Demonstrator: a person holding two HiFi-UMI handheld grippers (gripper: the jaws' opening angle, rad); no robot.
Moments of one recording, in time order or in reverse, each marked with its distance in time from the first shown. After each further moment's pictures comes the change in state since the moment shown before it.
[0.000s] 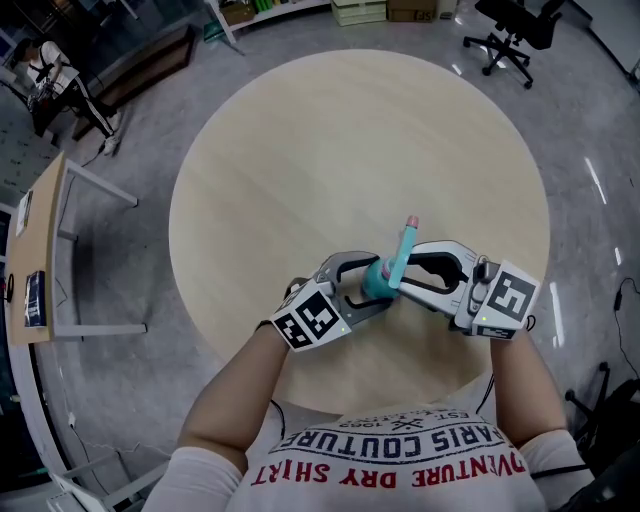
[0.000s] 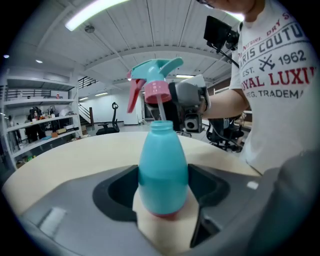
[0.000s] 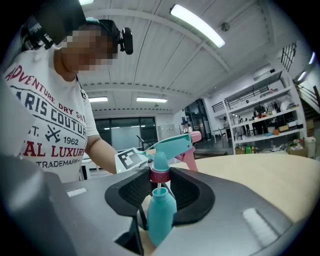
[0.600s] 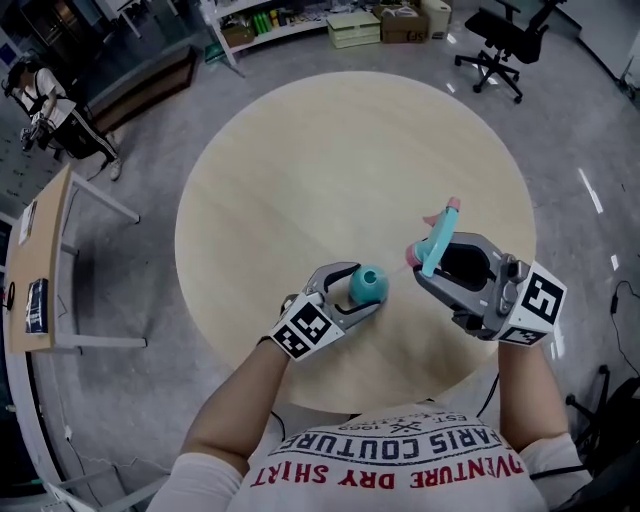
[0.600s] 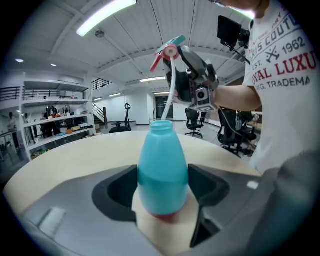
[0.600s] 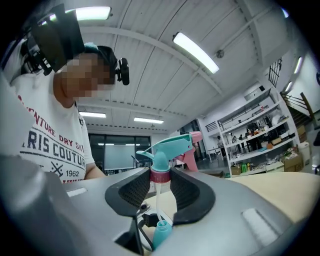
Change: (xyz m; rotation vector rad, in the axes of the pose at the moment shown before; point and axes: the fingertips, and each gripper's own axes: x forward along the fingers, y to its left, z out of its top) left arm -0.017 0.000 -0.009 -0.078 -0.003 0.132; right arm -0.048 0.015 0.092 0.003 -0.246 -0.087
